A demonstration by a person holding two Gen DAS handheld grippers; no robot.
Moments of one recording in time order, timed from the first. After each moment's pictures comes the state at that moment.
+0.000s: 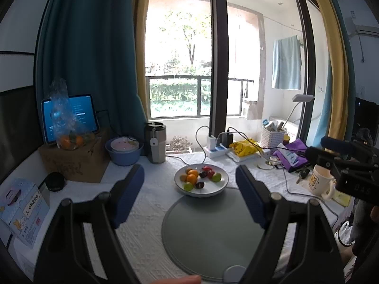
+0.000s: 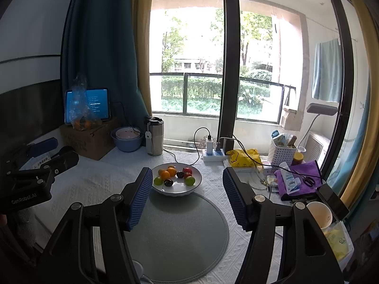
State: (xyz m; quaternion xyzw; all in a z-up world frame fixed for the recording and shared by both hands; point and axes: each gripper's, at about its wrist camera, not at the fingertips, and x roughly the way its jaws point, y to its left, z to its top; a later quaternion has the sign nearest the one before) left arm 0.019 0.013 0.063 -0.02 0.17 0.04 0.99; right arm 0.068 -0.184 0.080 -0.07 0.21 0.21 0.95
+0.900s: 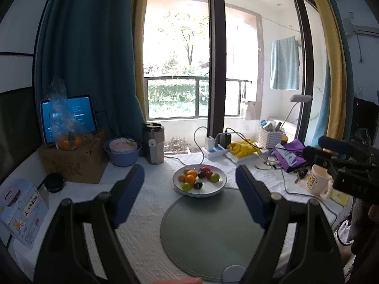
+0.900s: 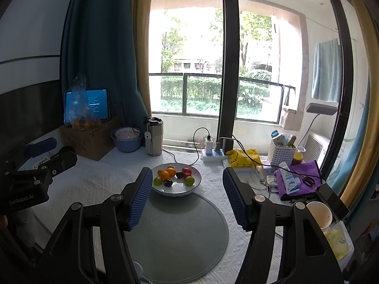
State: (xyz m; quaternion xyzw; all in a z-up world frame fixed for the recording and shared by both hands) left arm 0.017 0.008 0.063 -0.02 0.16 0.03 0.99; right arm 0.068 -0.186 0.079 -0.07 0.20 0.21 0.95
